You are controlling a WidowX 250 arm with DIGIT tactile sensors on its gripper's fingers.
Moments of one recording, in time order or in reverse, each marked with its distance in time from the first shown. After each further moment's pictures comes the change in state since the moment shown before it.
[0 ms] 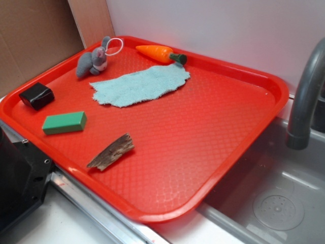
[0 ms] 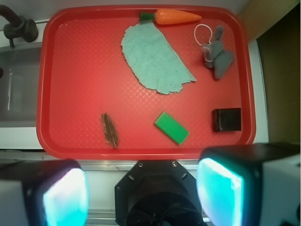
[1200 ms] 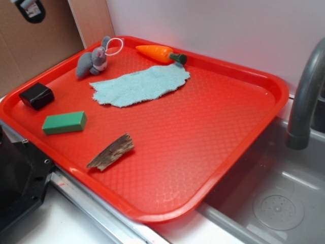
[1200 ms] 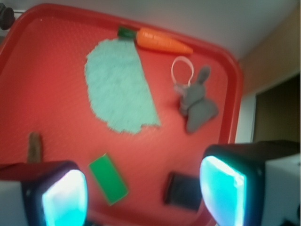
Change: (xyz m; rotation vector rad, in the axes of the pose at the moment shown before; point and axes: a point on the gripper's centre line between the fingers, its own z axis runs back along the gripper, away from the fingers) arm 0.056 0.095 -0.071 0.031 -0.147 -0.344
